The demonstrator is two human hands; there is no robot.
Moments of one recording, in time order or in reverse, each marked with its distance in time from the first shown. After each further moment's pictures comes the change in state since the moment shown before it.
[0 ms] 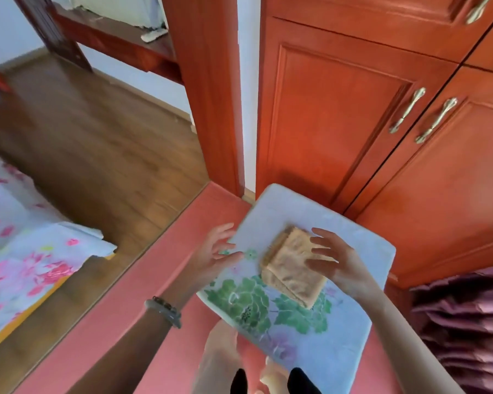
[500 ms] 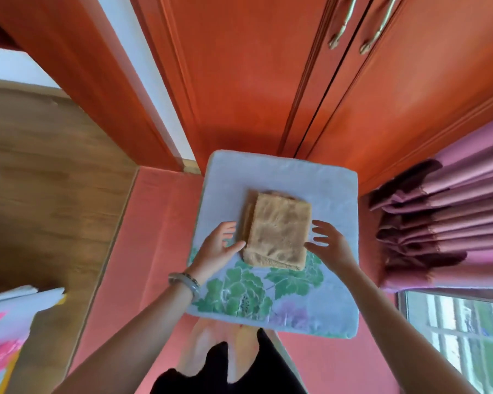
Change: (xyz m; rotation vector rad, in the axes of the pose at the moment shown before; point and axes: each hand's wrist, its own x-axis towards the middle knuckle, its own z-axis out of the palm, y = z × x) left_hand 0.135 -0.088 0.047 0.346 -0.422 -0.120; right_hand 0.030 0.121 0.014 -0.072 0.483 0.438
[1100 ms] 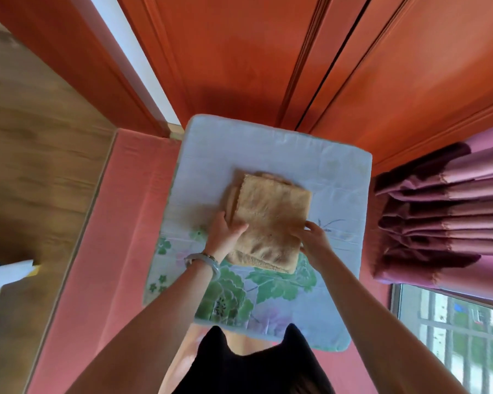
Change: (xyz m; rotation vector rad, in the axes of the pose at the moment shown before) left_hand 0.107 -0.056 0.097 -0.129 0.119 -0.312; right_hand 0.106 0.088 0.052 0.427 -0.042 0.473
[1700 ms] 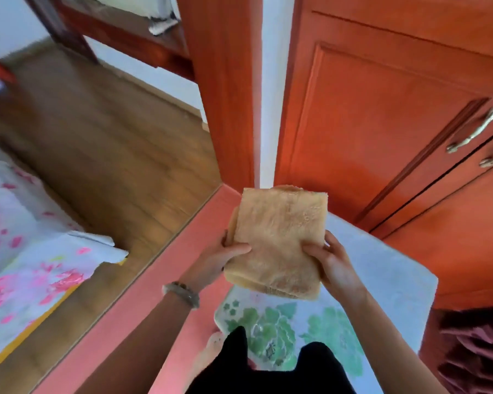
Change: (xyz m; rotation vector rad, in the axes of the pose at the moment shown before) left_hand -0.190 0.059 -0.216 -0.663 0.065 0.133; right_hand -0.214 -0.139 0.109 -0.037 -0.607 -0.454
